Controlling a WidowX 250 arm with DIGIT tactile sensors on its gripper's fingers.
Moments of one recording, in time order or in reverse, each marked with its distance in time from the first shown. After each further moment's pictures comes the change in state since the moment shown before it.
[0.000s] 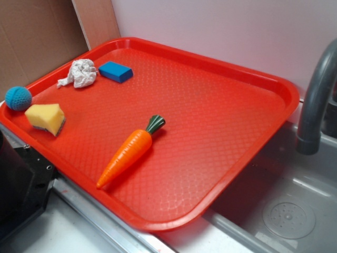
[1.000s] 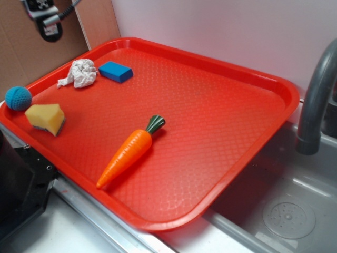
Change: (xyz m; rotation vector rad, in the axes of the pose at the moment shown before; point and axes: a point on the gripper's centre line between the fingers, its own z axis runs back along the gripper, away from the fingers) arm 0.071 0.092 -0.104 0.080 0.121 -0.427
